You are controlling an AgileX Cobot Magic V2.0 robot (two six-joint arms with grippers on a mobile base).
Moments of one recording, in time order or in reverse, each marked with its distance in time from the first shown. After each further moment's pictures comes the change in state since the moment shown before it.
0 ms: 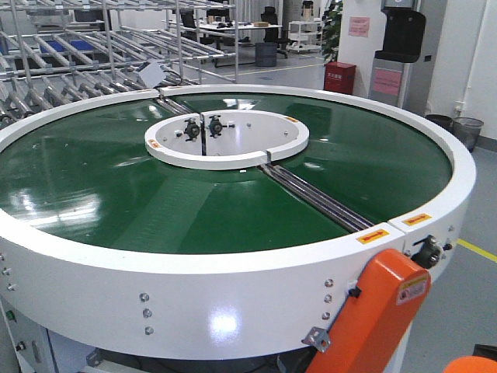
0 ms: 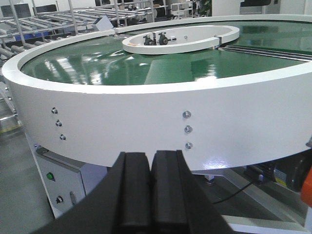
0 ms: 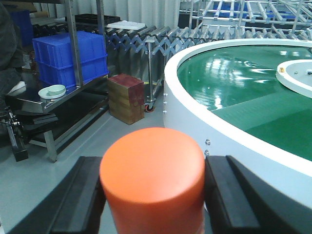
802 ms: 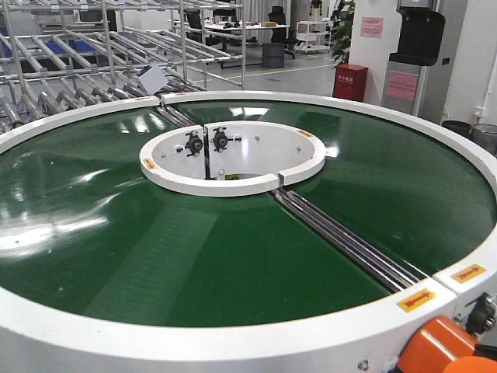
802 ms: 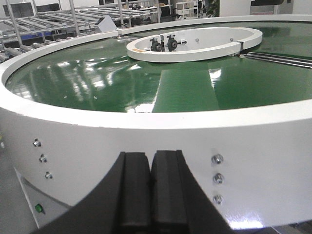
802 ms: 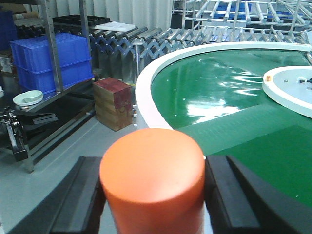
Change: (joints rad) left arm 0.000 0.000 0.000 0.000 0.000 0.000; right arm 0.000 0.000 0.000 0.000 0.000 0.000
